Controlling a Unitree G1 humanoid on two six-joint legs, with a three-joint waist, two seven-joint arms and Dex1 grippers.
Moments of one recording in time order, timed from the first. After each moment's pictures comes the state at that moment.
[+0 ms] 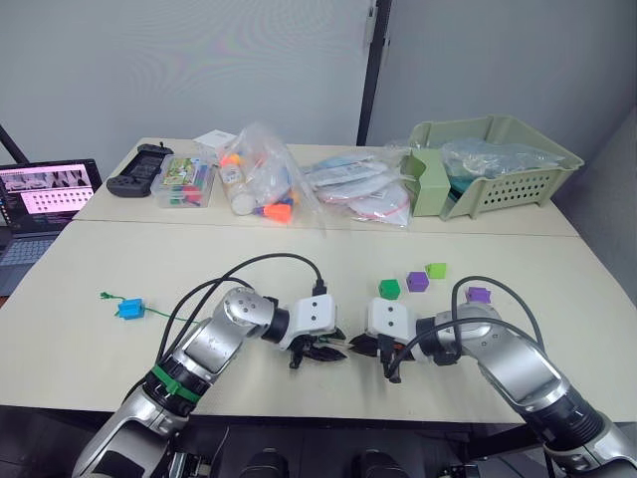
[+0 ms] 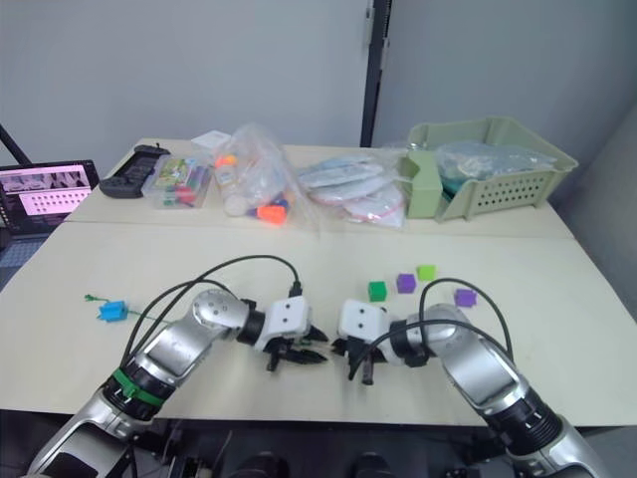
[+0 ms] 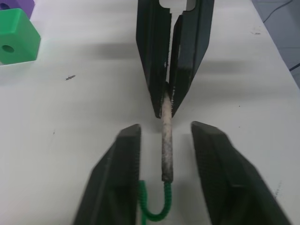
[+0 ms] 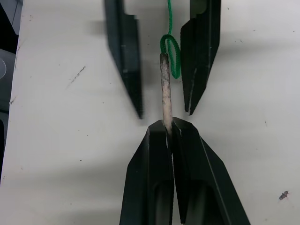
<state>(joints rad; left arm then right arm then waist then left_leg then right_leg) -0.57 0.50 -0.46 -0.03 -0.07 0.36 -1.17 -0.42 -0.70 0.39 -0.34 0.13 0.58 1.03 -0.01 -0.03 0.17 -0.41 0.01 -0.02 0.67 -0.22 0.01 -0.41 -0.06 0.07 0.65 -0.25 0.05</state>
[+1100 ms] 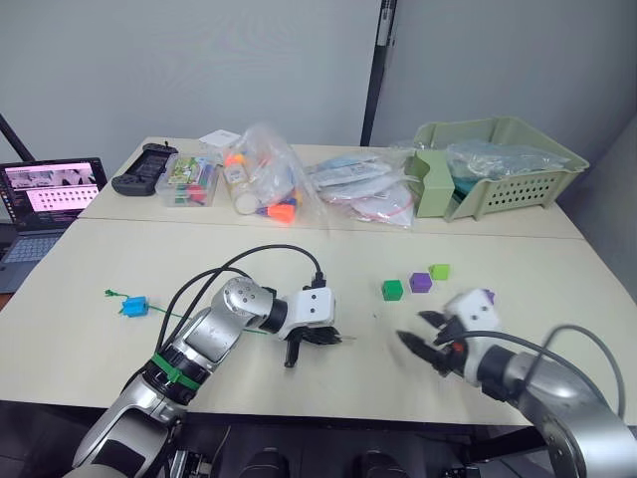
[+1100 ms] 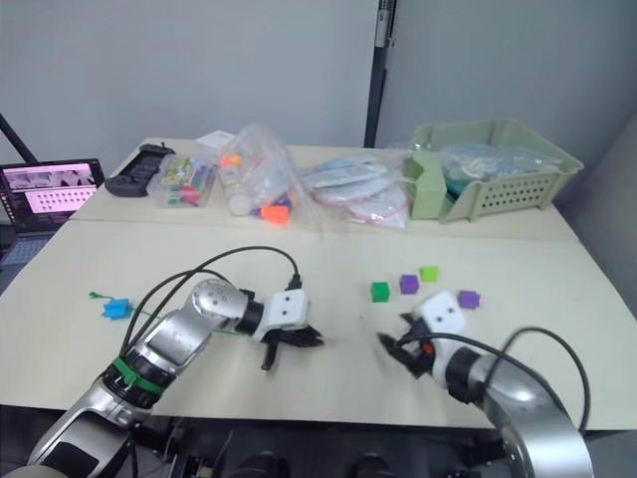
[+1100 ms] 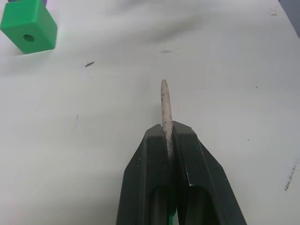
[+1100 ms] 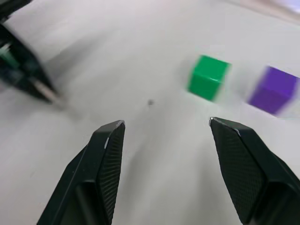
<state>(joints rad) -0.63 0.51 -0.46 0.01 -0.04 0.35 -1.21 0.09 -0.35 -0.25 -0.81 0.25 0.96 0.49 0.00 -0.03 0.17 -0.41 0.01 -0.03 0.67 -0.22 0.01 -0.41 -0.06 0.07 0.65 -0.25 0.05</state>
